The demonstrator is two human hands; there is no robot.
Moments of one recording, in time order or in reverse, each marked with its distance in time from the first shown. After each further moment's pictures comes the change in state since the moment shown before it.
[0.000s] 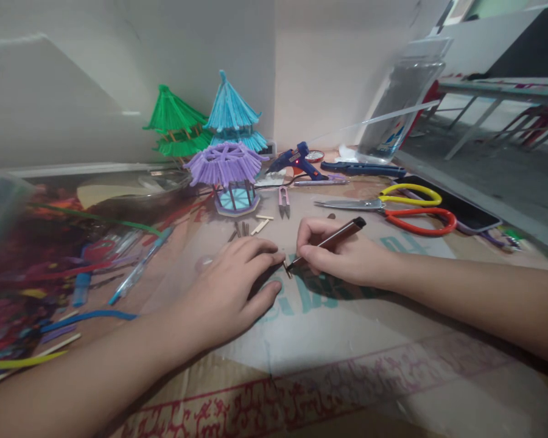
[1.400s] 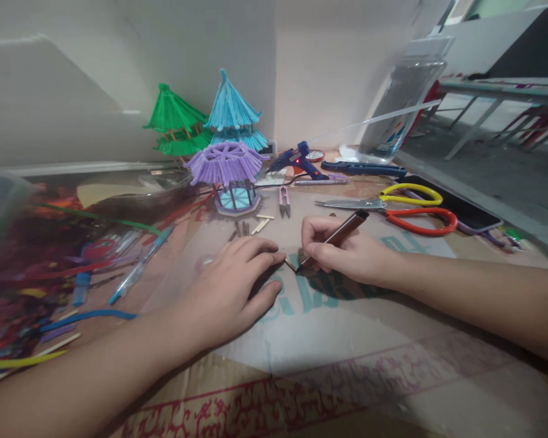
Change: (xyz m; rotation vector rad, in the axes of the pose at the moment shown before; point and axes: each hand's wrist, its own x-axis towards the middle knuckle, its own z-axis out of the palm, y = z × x) left_hand 0.000 0.000 0.000 0.002 -0.002 0.006; right_hand 0.000 -0.001 -0.003 0.036 0.005 0.068
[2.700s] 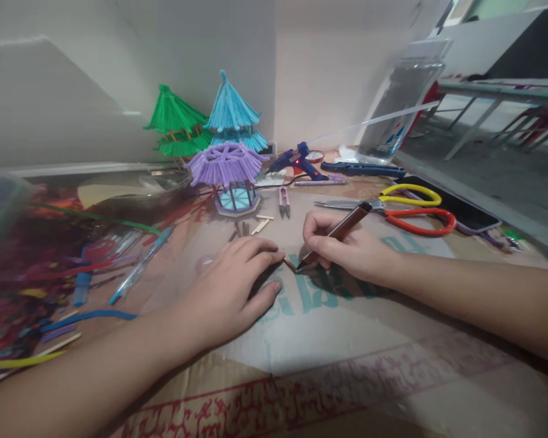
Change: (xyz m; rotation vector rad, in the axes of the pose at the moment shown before) left_hand 0.001 0.000 0.001 -0.001 0.010 -0.006; right_hand 0.001 0.001 0.002 0.115 0.093 -0.004
